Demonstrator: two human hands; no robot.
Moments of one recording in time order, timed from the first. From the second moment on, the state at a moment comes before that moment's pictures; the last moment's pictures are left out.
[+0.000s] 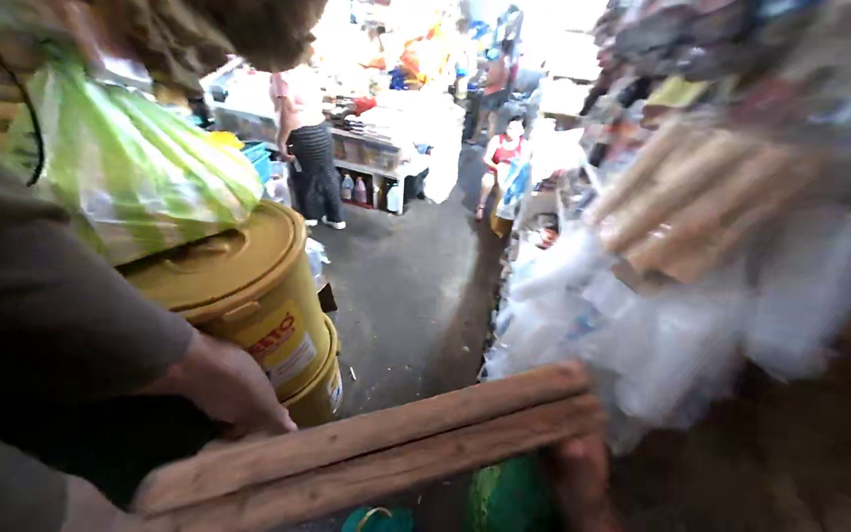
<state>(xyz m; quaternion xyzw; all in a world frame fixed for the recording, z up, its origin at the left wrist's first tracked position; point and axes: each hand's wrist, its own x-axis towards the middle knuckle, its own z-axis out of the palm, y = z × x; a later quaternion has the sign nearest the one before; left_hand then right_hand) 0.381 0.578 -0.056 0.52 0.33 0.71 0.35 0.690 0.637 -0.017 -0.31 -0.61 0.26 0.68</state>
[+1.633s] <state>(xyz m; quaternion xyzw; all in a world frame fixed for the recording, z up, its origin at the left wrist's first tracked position) 0.284 1.805 -0.100 0.47 0.46 0.75 -0.06 0.499 2.062 -0.052 -0.02 -0.66 0.52 0.53</state>
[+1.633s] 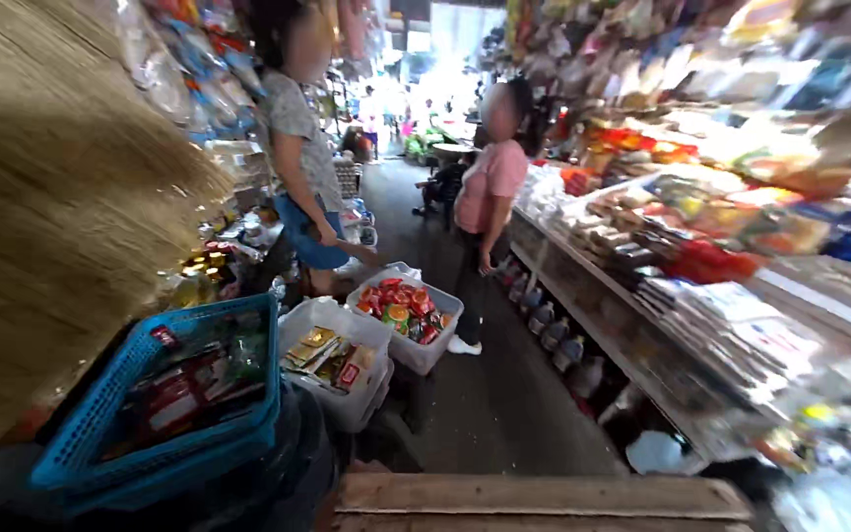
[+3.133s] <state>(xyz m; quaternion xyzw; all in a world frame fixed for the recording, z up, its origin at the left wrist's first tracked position) 0.080 1.966 -0.110 -0.19 0.68 0.62 -0.36 -0.075 2.244 -0.076 0.29 -0.72 0.63 -0.01</state>
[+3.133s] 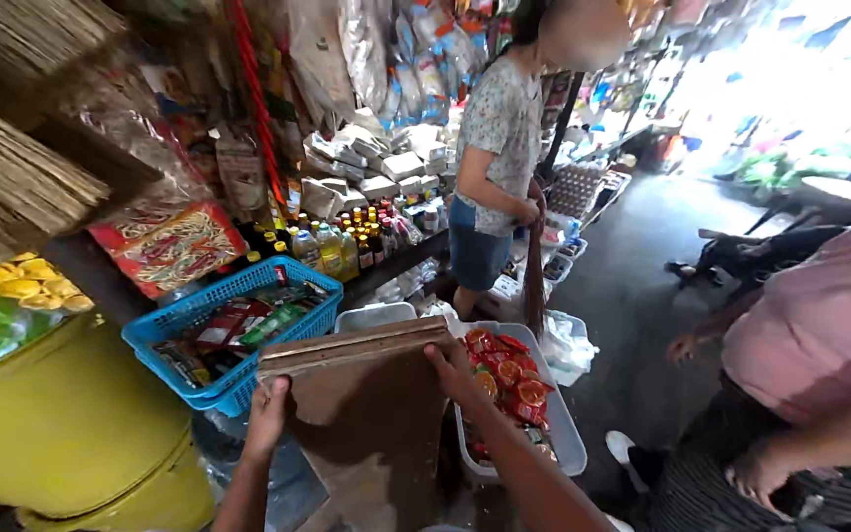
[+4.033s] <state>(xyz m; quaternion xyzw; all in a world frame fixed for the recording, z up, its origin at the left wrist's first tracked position) 0.081 1.975 -0.111 -0.19 0.66 0.62 -0.39 -0.088 2.224 -0.090 0.30 -0.68 0.66 0.07</state>
